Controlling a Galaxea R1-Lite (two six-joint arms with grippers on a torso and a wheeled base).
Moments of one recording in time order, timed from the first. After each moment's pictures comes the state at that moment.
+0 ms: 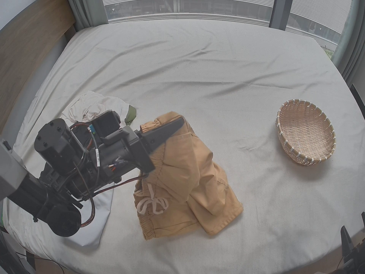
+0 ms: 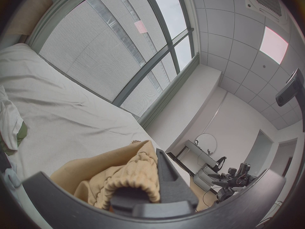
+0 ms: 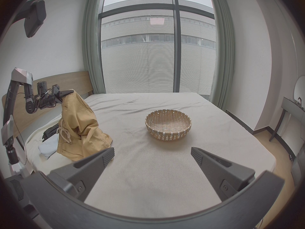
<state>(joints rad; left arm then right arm) -0.56 1.86 -0.62 -1.54 -0.48 -0.47 0.00 0.02 -0.02 0.00 0.01 0.00</state>
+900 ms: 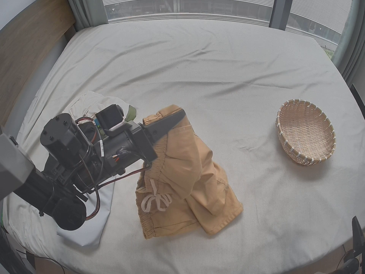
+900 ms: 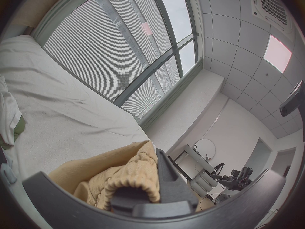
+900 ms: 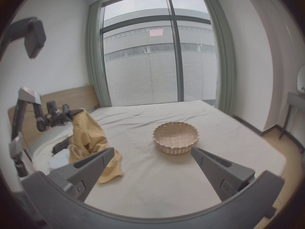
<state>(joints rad) -0.54 1.89 -0.66 -1.54 -0.48 -0.54 0.05 0.06 -0.09 -0.08 0.07 0.10</state>
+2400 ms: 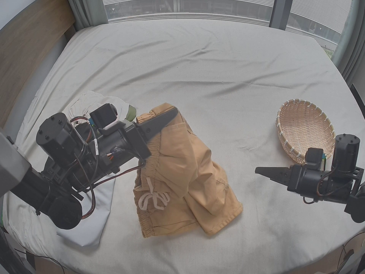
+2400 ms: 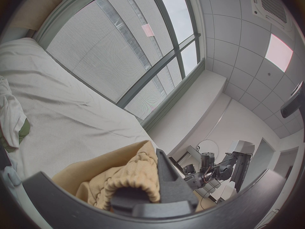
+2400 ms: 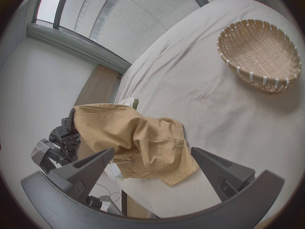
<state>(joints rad) -0.51 1.87 -0.65 -1.55 -0.47 -0.54 0.39 1.60 -0.42 -0.81 0.34 0.61</state>
